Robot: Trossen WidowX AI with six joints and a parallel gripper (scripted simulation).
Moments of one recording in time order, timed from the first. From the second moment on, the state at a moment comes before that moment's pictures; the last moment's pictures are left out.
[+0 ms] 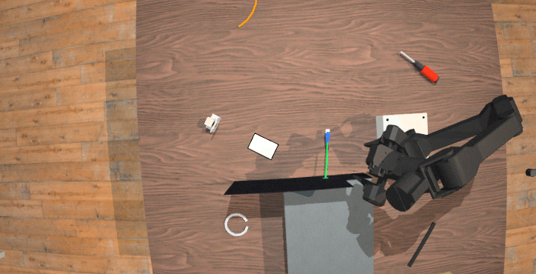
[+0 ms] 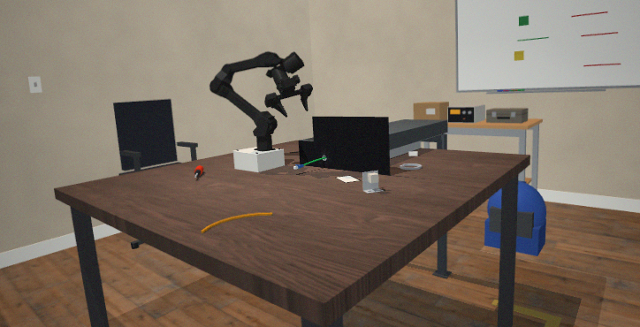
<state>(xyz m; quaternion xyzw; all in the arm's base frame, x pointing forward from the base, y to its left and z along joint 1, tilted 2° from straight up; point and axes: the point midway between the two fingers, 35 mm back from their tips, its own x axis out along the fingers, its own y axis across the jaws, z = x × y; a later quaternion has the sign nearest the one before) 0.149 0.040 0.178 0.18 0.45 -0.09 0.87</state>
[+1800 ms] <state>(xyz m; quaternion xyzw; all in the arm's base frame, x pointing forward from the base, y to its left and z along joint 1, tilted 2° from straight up) 0.279 -0.083 0.092 -0.03 0.70 0.05 0.71</state>
